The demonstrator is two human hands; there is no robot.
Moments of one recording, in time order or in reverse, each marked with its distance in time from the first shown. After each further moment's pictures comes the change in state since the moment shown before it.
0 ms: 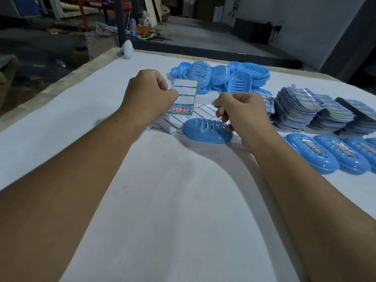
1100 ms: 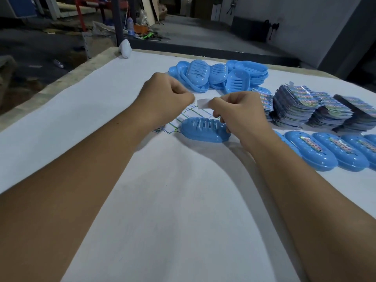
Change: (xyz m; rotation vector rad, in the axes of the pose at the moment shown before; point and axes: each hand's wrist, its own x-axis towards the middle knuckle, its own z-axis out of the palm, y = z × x) left_hand -0.014 0.018 0.004 -0.117 -0.196 0.022; right_hand 0.006 0.009 0.002 -0.130 0.043 -0.051
